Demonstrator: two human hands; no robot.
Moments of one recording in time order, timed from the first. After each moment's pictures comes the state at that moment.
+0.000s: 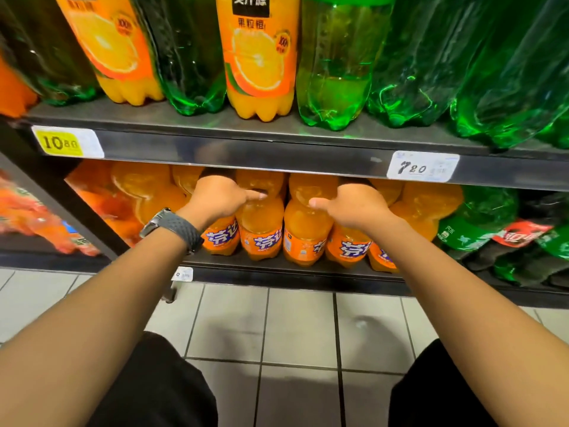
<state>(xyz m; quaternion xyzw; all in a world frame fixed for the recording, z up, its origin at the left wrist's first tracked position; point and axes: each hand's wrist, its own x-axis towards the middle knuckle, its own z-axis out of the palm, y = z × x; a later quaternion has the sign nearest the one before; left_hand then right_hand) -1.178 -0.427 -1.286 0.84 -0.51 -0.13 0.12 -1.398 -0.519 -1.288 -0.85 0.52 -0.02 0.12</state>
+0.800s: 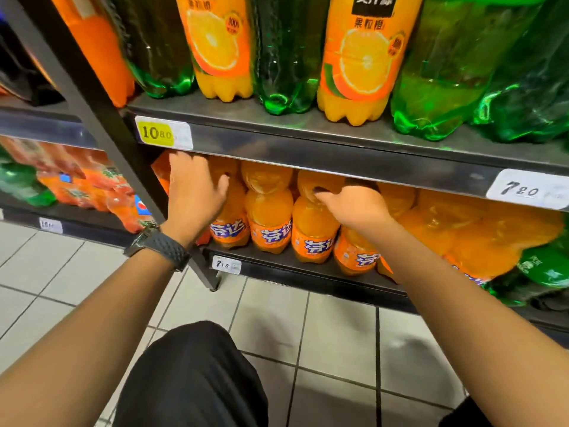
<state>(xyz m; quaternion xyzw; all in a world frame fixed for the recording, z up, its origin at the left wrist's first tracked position) -1.072 -0.347 -1.303 0.85 -0.43 0.19 0.23 -1.294 -0.480 -1.287 -0.85 0.50 0.00 0.17</state>
